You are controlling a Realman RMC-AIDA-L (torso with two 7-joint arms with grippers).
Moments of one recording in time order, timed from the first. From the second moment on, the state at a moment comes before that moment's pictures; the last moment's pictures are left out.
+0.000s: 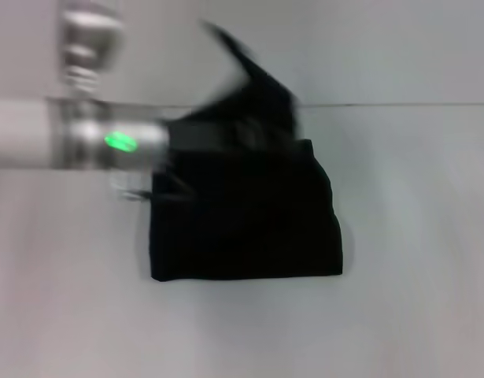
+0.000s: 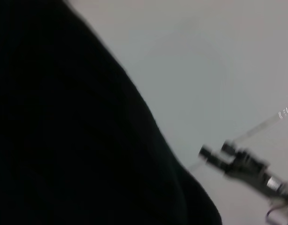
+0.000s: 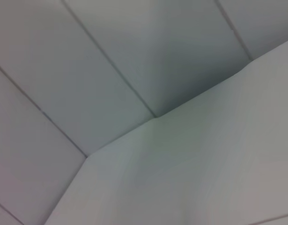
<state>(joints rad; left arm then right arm) -0.85 -2.17 0.61 0.72 2.14 1.47 -2.32 0.52 1.87 -0.46 -0.70 -1.88 -1.29 2.10</state>
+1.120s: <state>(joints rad) -0.62 -2.12 0.70 0.48 1.80 1.64 -1.56 0.67 1.83 -0.57 -0.52 -2.21 -1.42 2.26</state>
